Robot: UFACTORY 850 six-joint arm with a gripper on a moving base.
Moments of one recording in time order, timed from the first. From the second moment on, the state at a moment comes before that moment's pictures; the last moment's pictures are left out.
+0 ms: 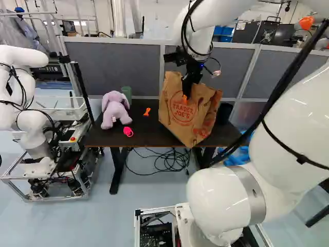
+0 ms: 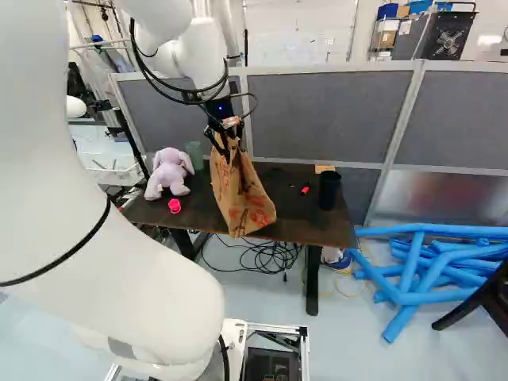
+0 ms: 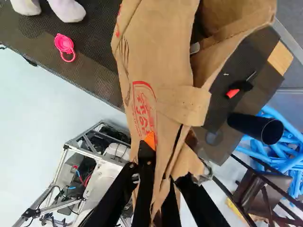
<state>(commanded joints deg) -0.9 7.0 -55.8 -2.2 -51.6 -26.5</state>
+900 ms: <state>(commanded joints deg) -0.9 5.8 -56.9 -2.2 -51.6 -26.5</state>
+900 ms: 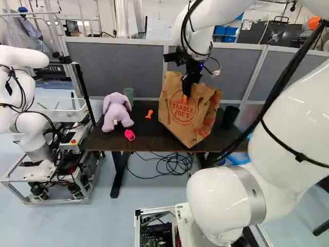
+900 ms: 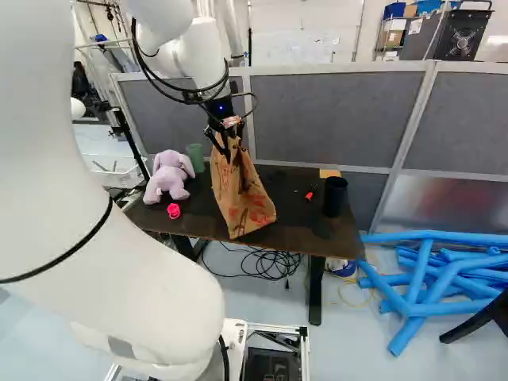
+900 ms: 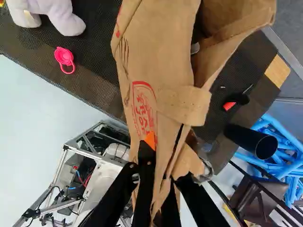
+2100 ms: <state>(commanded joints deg) -1.4 -13.7 -68.3 -2.2 -49.2 -26.5</state>
